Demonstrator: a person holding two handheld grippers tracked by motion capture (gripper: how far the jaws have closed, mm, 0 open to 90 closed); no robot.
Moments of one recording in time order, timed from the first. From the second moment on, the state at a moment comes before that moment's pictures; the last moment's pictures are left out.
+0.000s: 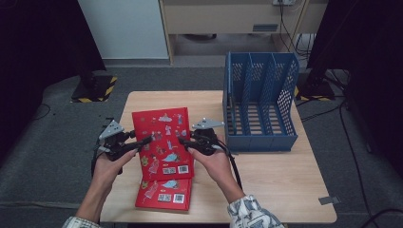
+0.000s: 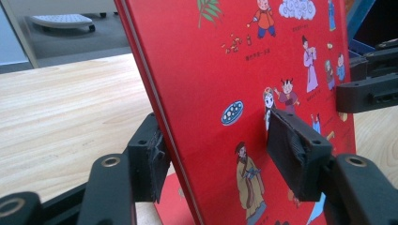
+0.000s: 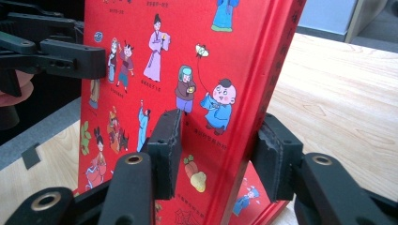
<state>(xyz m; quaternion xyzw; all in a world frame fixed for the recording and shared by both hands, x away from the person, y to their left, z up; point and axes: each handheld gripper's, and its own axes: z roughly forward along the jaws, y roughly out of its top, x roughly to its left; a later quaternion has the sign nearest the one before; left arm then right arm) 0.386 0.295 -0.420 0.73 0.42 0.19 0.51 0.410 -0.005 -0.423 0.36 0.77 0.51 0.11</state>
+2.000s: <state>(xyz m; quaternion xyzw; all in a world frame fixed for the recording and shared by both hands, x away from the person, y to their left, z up) 0.379 0.293 -0.405 0.71 0.38 0.23 0.54 0.390 -0.010 -0.406 0.29 0.78 0.53 0.14</state>
